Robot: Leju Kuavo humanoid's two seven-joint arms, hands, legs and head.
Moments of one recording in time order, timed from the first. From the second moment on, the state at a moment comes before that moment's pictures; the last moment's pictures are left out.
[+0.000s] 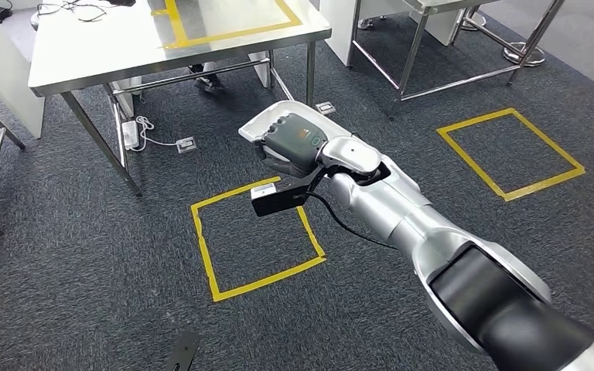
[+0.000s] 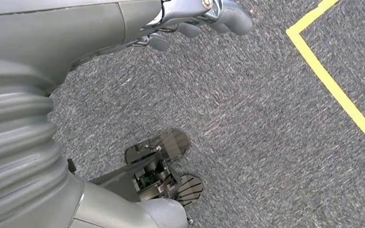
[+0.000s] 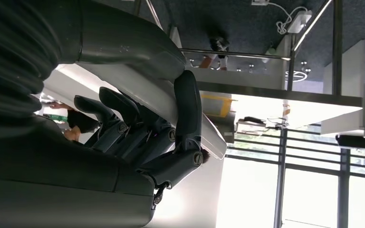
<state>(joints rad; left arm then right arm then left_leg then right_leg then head) -0.23 -0.22 0.53 -0.21 -0.88 0.12 -0.42 -0.99 -0.06 0.56 -0.68 0.99 -0.15 -0.49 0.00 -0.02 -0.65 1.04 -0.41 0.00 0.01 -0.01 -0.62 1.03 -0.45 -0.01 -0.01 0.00</state>
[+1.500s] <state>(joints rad) -0.23 -0.22 0.53 -0.21 -0.89 0.10 -0.41 -0.96 -0.07 0.49 -0.61 0.97 -0.05 -0.57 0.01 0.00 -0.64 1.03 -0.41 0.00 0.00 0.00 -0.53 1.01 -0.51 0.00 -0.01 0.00</state>
